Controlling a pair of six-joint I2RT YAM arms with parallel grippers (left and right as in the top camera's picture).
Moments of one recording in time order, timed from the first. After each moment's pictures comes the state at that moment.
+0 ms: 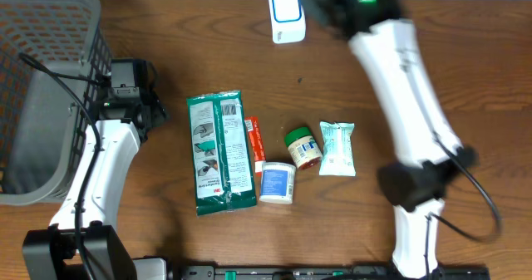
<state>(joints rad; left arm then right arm) 0.05 1.50 1.06 -0.71 -0.32 -0.44 0.39 2.15 2.54 -1.14 0.24 -0.51</state>
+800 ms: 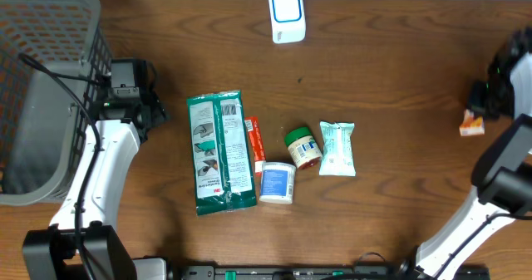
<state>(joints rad) 0.05 1.50 1.06 -0.71 -0.32 -0.44 -0.47 2.16 1.75 -1.11 0.16 0.02</state>
